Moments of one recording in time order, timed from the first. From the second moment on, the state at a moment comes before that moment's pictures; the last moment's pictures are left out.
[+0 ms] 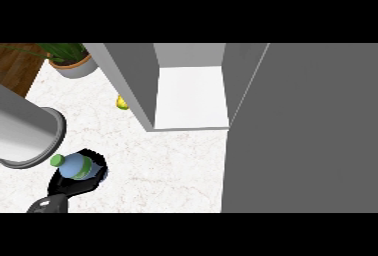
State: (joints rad) left arm -0.31 0.26 0.29 -0.41 -0.02 -0.57 -0.76; right arm 1.03 -0.17 0.34 -2.49 -0.04 0.20 -0.28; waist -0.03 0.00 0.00
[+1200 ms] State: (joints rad) left arm -0.36 0.01 0.07 -0.56 0.29 -0.25 -0.77; right arm 1.02 -0.18 0.34 -2.48 -0.04 0.19 -0.27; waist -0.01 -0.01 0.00
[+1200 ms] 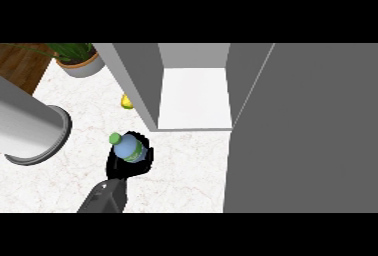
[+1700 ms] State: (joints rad) left arm -0.42 0.00 -0.20 -0.83 0.43 0.08 -0.60; right arm 1.01 -0.18 0.34 -2.48 -0.04 0.18 -0.27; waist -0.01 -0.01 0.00
